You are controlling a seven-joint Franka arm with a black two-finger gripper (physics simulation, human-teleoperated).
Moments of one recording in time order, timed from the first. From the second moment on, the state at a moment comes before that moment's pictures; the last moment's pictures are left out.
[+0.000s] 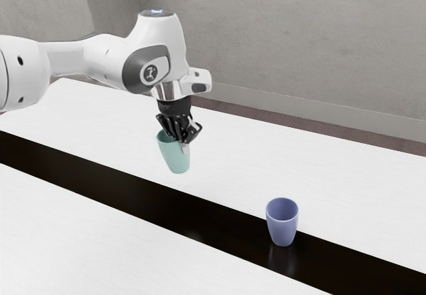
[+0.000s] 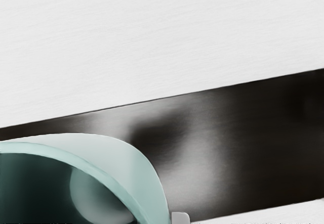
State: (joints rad) arm -0.35 0.14 0.16 -1.82 -0.02 1.97 0.01
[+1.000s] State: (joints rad) arm -0.55 0.14 0.16 -1.77 -0.02 1.96 0.01
